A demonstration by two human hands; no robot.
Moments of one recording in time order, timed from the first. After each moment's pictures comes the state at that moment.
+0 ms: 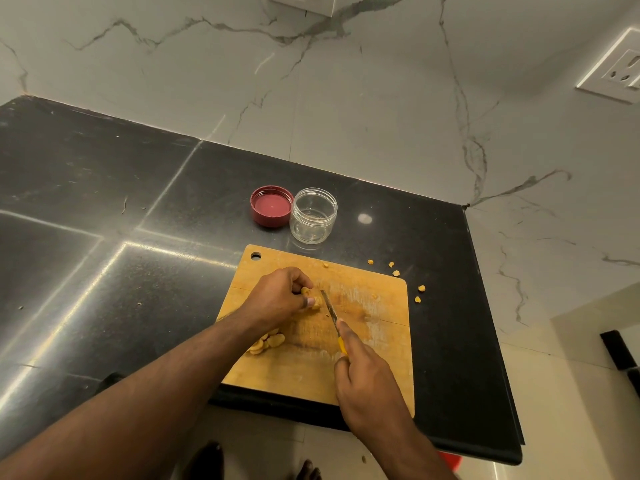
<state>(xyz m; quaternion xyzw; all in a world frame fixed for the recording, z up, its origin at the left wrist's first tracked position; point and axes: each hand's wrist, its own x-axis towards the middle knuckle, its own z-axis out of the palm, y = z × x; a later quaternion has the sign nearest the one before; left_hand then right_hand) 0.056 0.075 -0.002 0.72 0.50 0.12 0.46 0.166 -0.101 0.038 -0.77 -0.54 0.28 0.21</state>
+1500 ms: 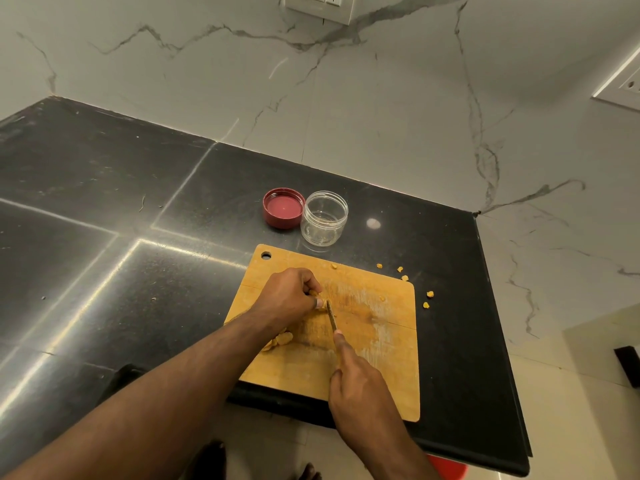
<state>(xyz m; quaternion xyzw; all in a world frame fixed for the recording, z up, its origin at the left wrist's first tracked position) 0.058 0.071 0.006 0.72 0.53 0.11 0.43 0.150 -0.104 0.027 -0.78 -0.52 0.30 0.17</state>
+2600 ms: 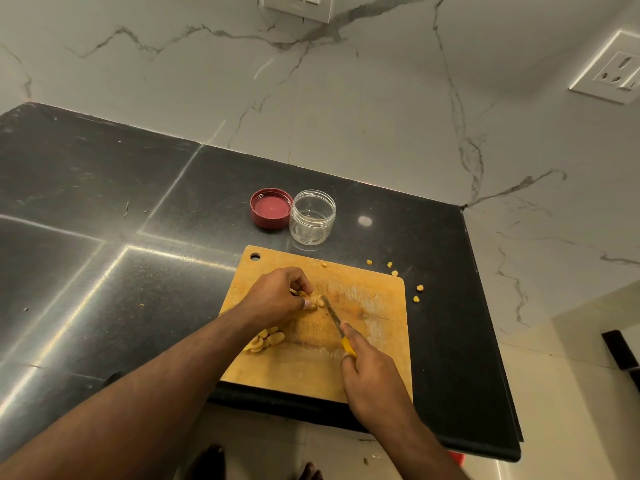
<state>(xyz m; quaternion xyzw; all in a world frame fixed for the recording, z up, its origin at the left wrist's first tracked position) 0.051 0.075 0.007 0.73 0.49 0.11 0.46 0.177 -0.100 0.037 -0.79 -0.50 0.30 0.19</state>
